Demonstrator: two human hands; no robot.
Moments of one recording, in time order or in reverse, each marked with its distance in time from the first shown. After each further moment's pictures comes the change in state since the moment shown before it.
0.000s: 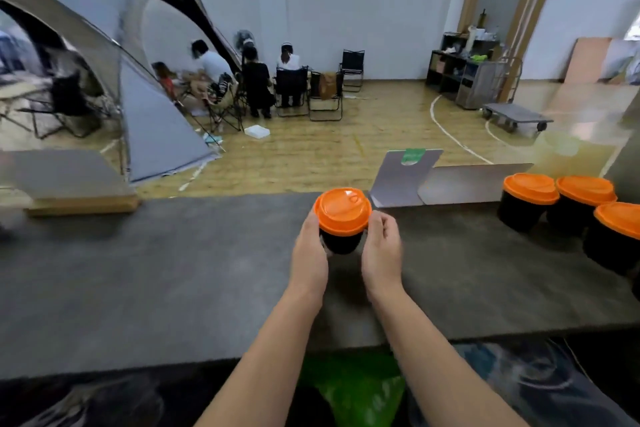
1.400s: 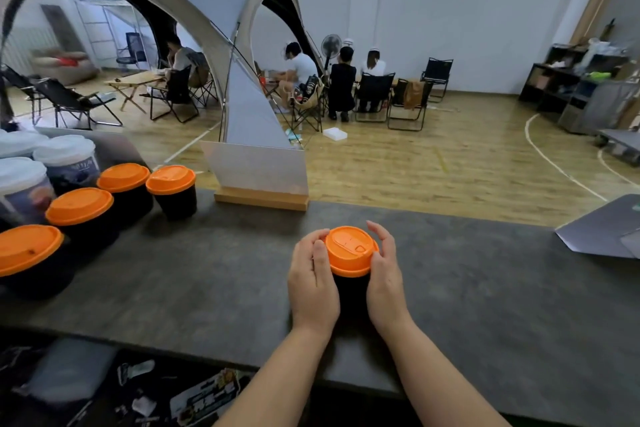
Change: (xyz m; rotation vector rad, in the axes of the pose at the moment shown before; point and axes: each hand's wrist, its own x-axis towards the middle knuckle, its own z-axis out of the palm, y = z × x) left_hand 0.040 0.020 -0.299 0.369 0.443 0.535; right_hand -0.122 0.033 0.262 0.018 -0.503 -0.227
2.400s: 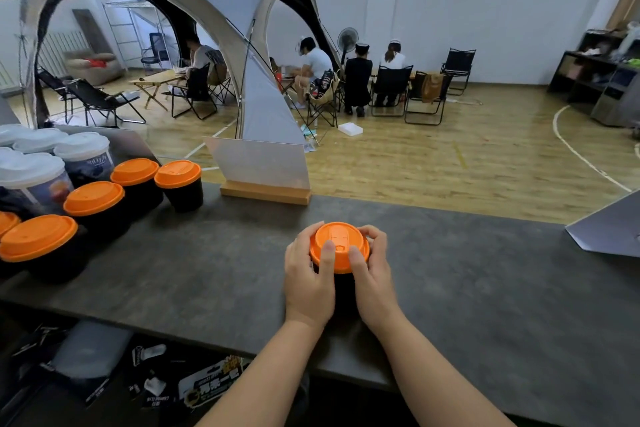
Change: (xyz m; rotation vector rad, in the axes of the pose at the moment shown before) left_hand -0.007 0.007 0.001 0.145 -0.060 -0.002; right_hand -0.007 -0.012 -0.006 -0.041 -0.133 0.054
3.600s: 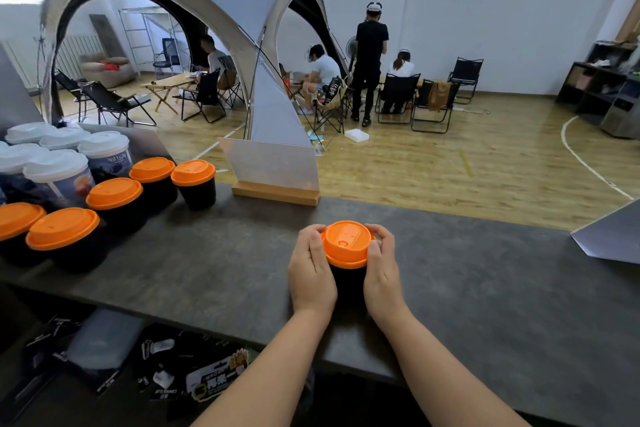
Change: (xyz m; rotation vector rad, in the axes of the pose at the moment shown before) left_hand 0.004 -0.007 0.001 -0.029 0.106 -0.102; right_hand 0.004 0.007 0.002 0.023 0.065 -0.014
